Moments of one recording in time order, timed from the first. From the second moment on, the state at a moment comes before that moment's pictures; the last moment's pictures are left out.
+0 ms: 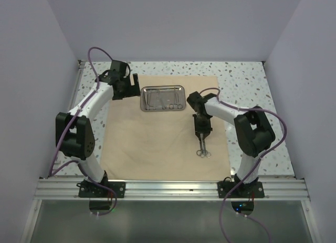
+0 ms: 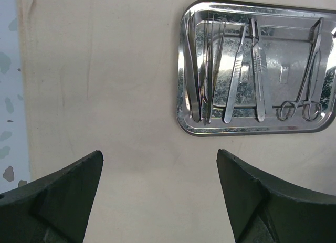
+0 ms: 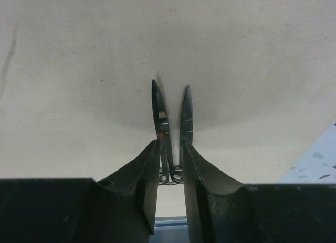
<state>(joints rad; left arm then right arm) -0.22 1.74 1.45 -0.65 -0.04 -0.38 0.53 1.85 1.23 -0.95 0.09 0.54</state>
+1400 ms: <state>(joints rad) -0.22 1.71 1.42 -0.67 -0.07 -0.35 0.57 2.45 2.43 -1.11 0.10 0.51</state>
